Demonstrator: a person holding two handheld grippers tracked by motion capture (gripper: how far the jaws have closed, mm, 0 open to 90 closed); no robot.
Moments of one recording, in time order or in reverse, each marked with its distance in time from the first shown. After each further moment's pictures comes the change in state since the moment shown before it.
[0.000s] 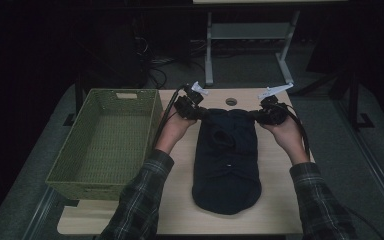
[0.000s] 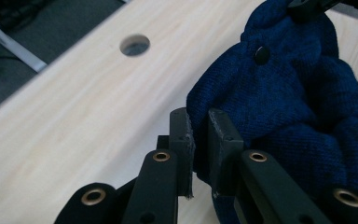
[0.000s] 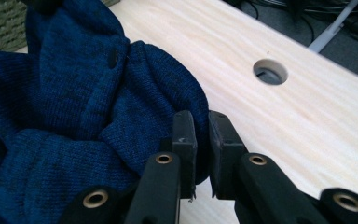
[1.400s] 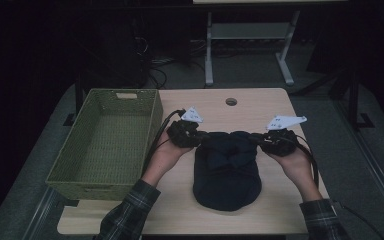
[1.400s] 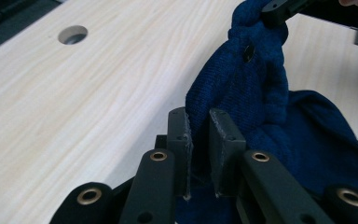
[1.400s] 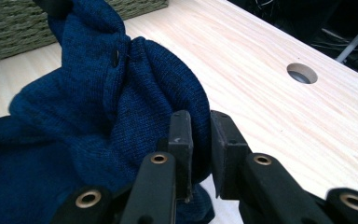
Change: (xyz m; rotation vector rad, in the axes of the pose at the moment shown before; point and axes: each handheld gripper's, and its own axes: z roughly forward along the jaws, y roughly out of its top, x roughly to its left) left arm -0.060 -0.057 -0.032 -0.061 -0.133 0.032; right arm 0.059 -0.064 -0.038 -0.114 0.025 -0.095
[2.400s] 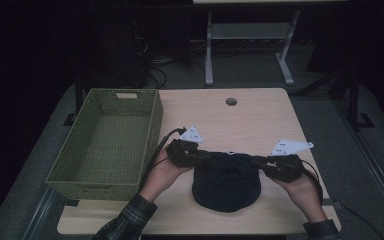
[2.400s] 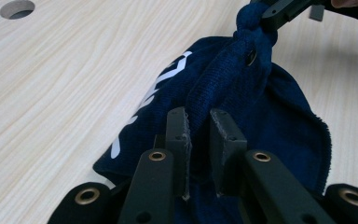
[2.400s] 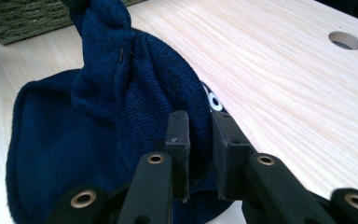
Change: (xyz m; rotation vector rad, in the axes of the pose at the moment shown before) left arm -0.035 -0.028 -0.002 0.024 -0.081 0.020; right arm 0.039 -0.043 -0.020 0.012 0.061 0.027
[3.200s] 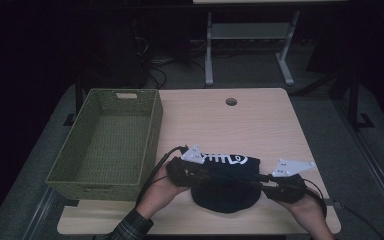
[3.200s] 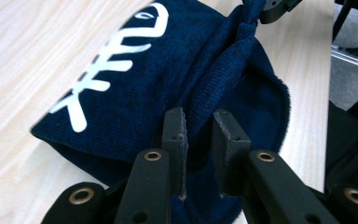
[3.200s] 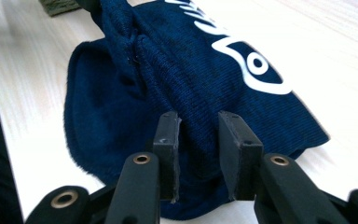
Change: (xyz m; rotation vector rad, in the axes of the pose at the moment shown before) left arm -0.034 -0.028 0.002 0.056 -0.073 0.012; right arm 0.033 -0.031 -0.011 0.028 0.077 -0.013
